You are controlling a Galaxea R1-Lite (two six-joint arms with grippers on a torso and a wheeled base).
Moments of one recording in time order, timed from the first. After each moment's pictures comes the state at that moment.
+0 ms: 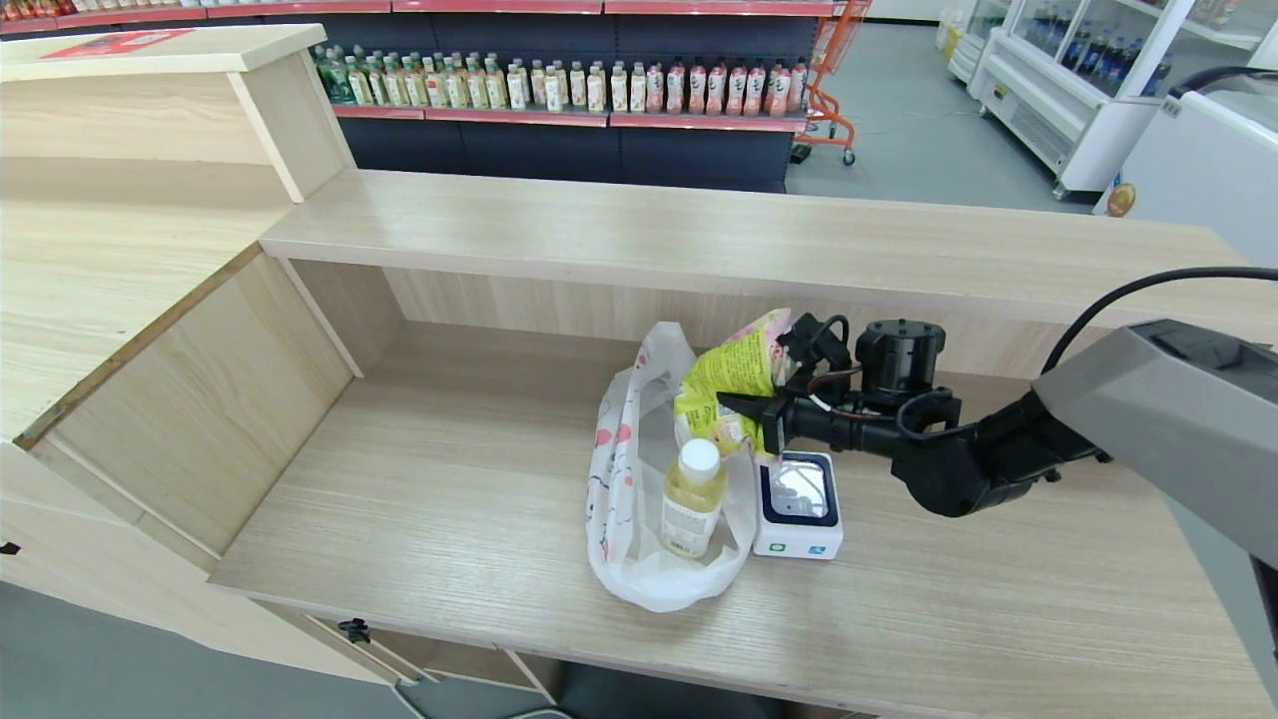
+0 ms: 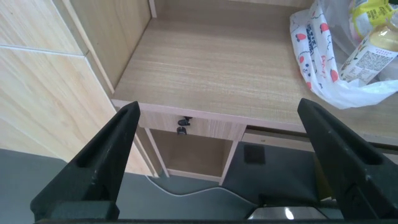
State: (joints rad) left arm 0.00 0.00 0.00 0.00 -0.01 0.00; right arm 0.33 2.26 -1.22 -0.89 0.57 -0.24
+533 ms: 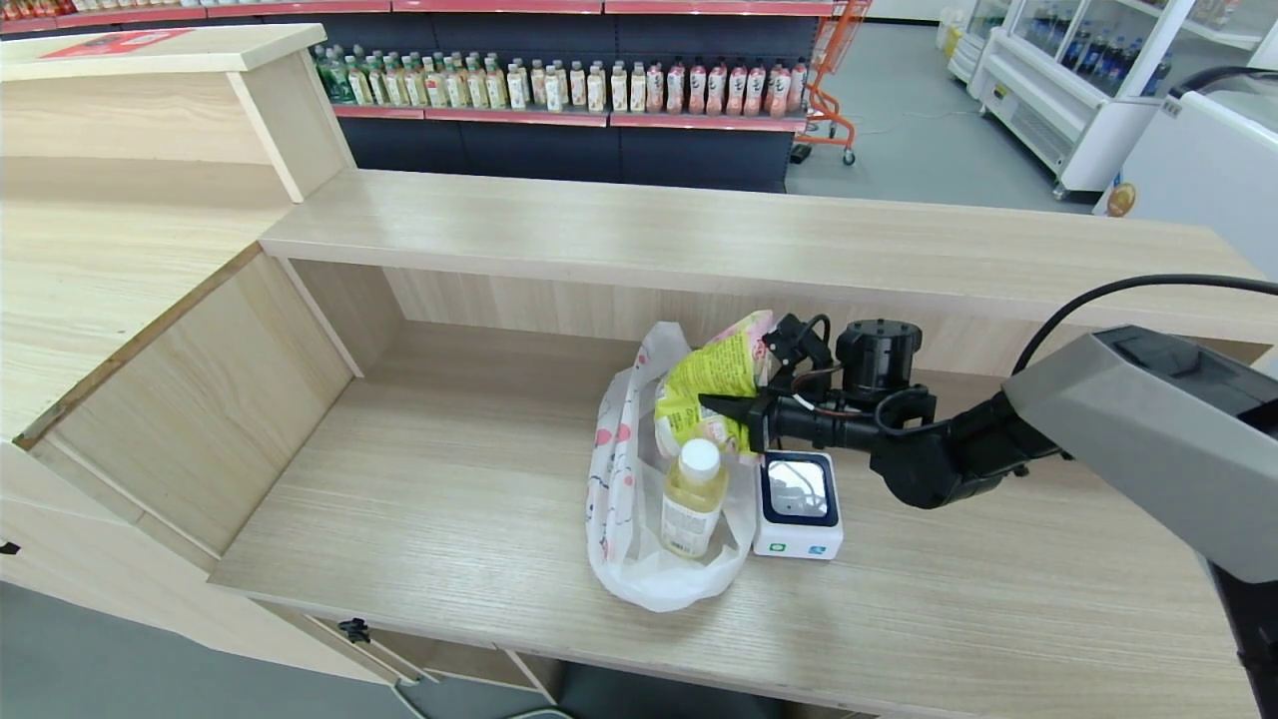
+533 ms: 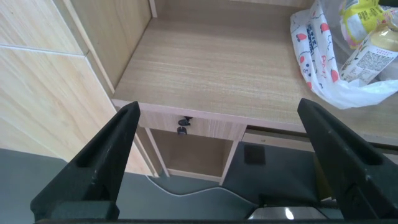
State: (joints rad) left arm 0.00 0.00 0.00 0.00 -0.01 0.00; right arm 0.35 2.32 -1.32 -0.86 0.66 -0.20
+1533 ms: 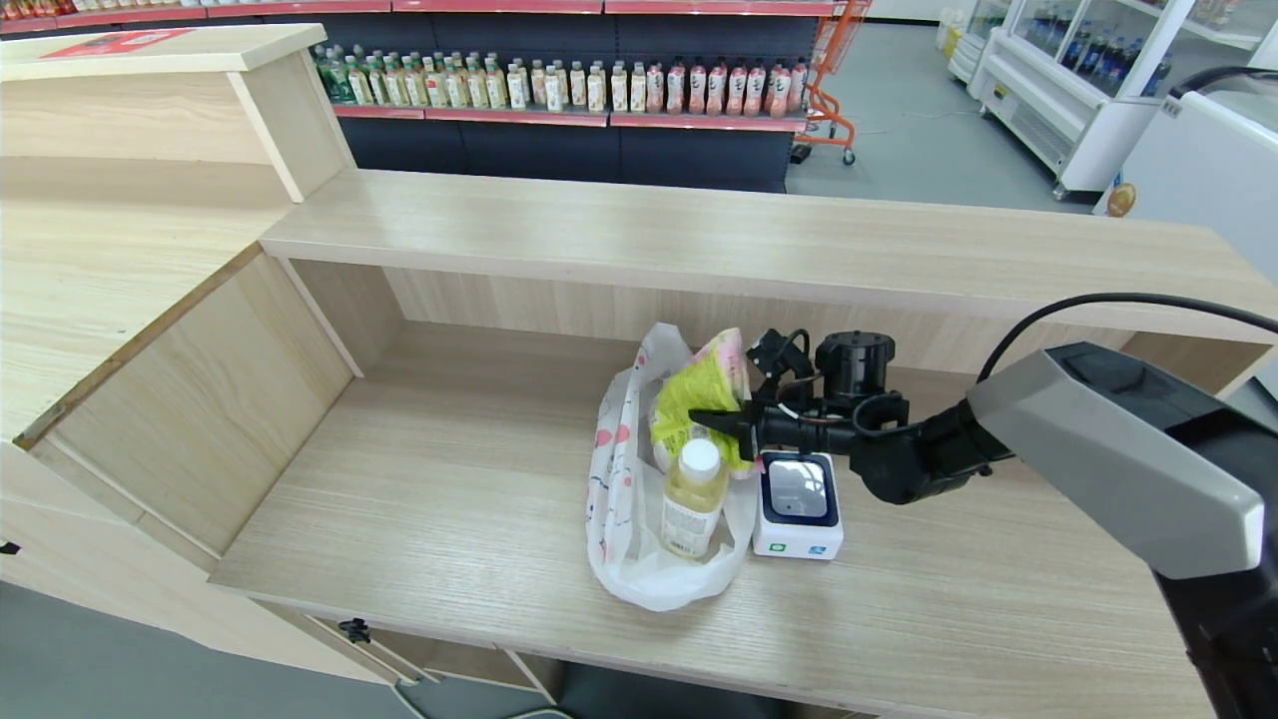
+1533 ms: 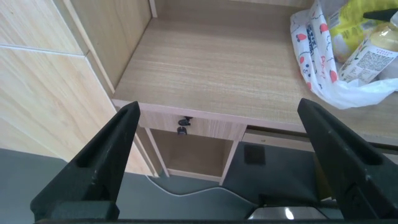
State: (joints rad) left arm 0.00 0.00 0.00 0.00 -0.01 0.00; right arm 0.34 2.42 -1.45 -0.78 0.68 -0.24
